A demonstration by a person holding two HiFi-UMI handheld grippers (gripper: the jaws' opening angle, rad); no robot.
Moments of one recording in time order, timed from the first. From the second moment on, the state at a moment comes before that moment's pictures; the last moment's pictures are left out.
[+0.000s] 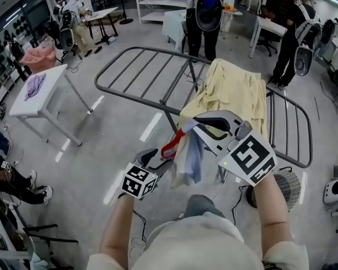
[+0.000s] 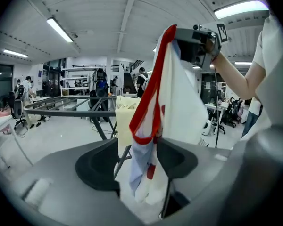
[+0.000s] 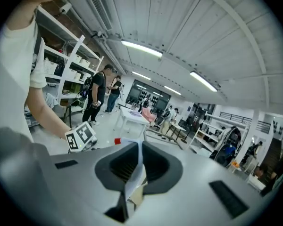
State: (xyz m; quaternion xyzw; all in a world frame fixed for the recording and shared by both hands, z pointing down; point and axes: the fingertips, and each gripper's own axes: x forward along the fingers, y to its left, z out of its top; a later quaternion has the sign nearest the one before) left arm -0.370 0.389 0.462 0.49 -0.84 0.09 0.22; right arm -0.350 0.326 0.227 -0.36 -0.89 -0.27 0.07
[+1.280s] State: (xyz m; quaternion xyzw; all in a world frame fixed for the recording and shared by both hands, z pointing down) left arm -0.729 0.555 0.265 0.34 -0.92 0.17 0.07; right arm -0.648 0.316 0.193 -0.27 -0.95 -0.16 0.01
